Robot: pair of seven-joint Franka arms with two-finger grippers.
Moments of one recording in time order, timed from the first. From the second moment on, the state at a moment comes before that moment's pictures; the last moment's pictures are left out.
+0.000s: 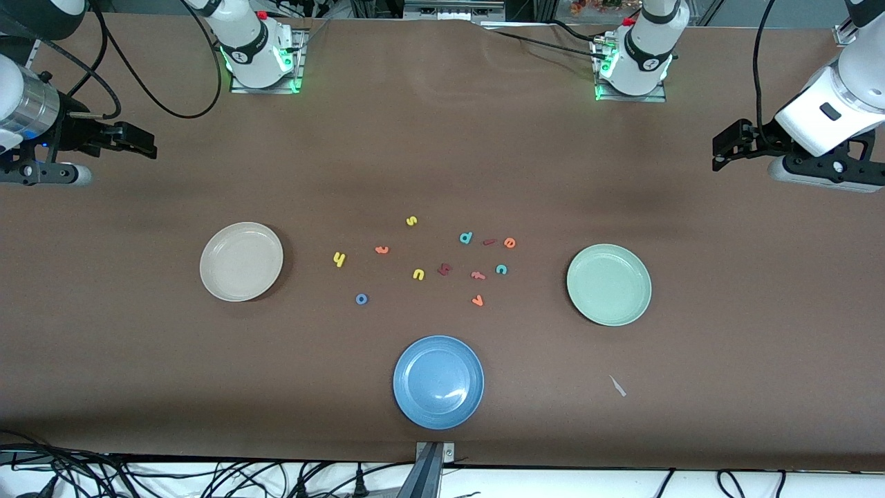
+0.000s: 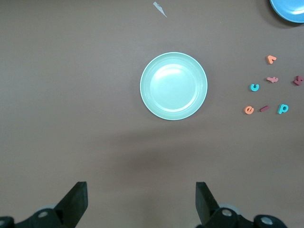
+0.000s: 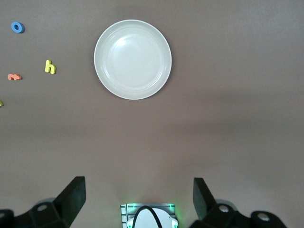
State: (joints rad) left arm -0.02 -0.02 -0.08 -1.64 0.00 1.58 0.04; right arm 0.06 -0.01 -0.03 -1.71 -0.02 1.50 0.05
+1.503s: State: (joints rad) left arm -0.02 -0.02 -0.10 -1.64 0.00 1.58 0.04; right arm 0.06 -0.01 -0.03 -1.71 -0.02 1.50 0.05
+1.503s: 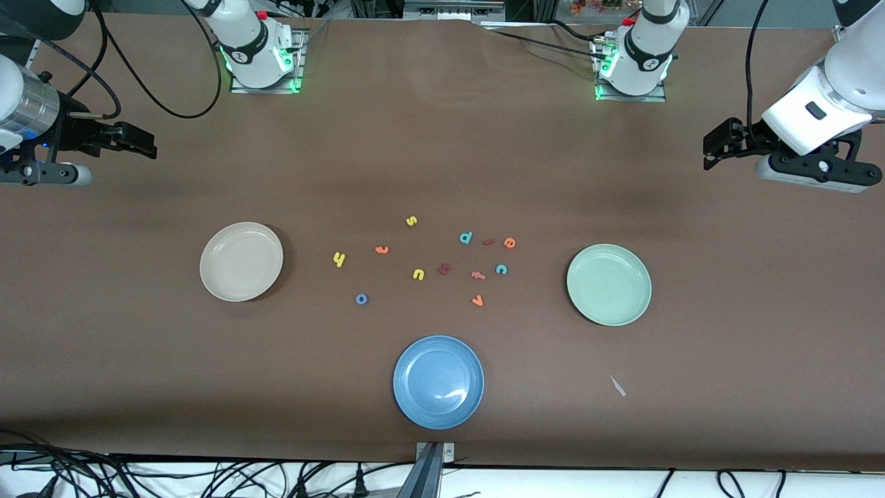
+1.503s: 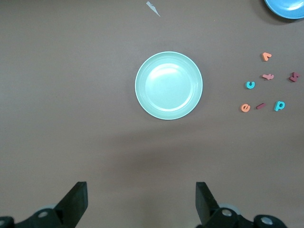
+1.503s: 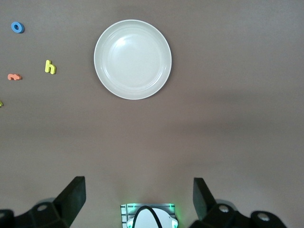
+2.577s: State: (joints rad) left arm -0.02 -0.01 -0.10 -1.63 0.00 1.58 0.04; right arm 0.06 -0.01 -0.03 -1.71 -0.02 1.50 0.05
